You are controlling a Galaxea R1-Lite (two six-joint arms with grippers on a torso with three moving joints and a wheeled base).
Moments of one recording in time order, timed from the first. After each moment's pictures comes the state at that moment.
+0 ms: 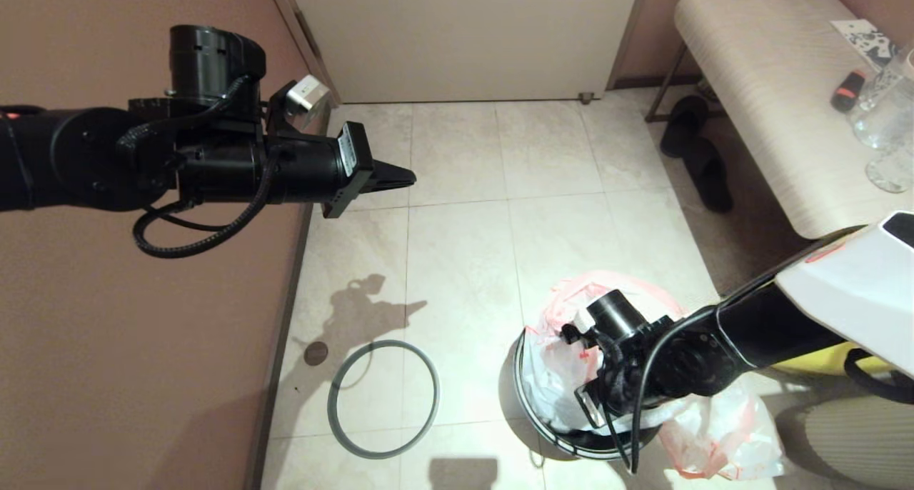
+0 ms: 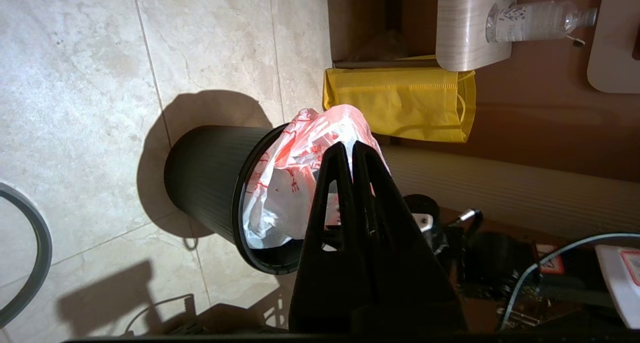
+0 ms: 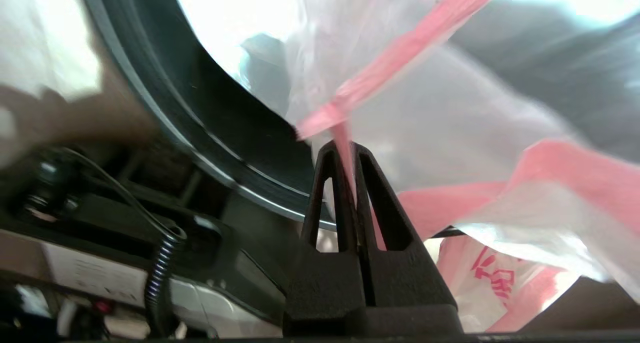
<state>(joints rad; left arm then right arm) -0.31 1.75 -1.49 0.07 -0.51 -0.53 0.56 2.11 -1.10 0.07 -0.16 0.10</state>
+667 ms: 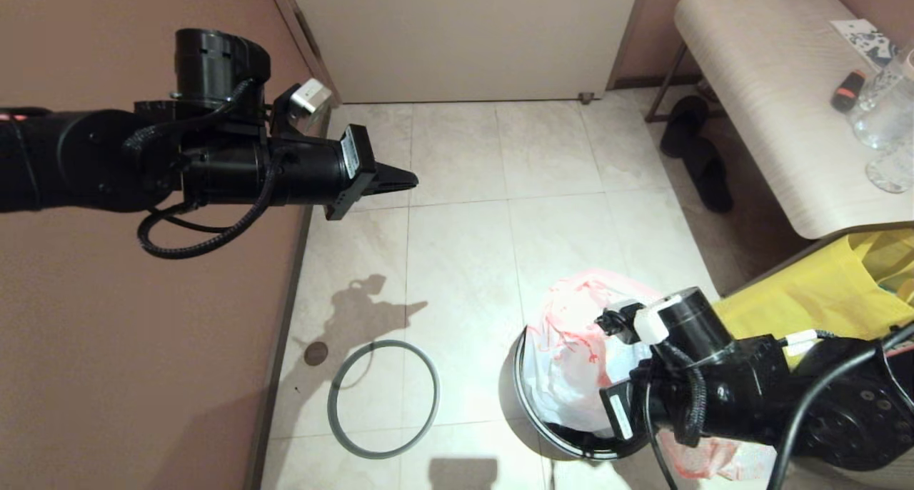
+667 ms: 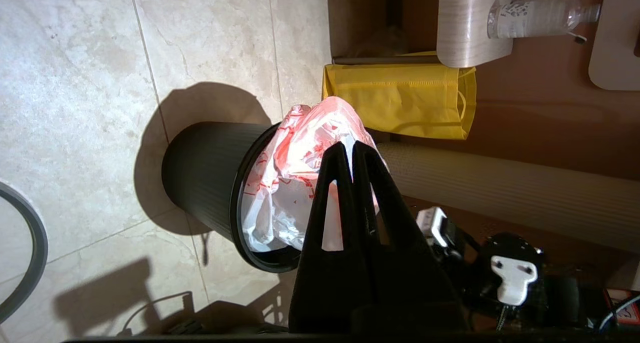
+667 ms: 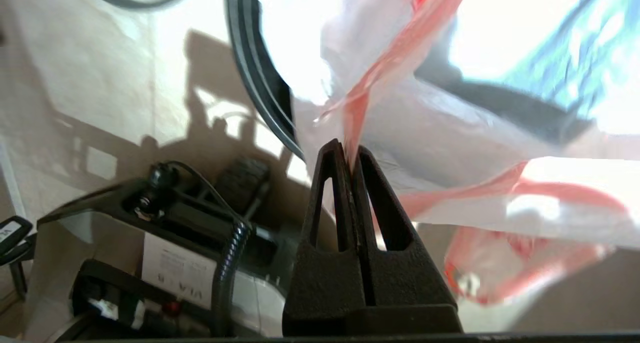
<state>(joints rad) -0.31 1.76 -1.49 0.07 -0.52 -0.53 0.62 1.80 -0.79 -0.20 -0.13 0.19</state>
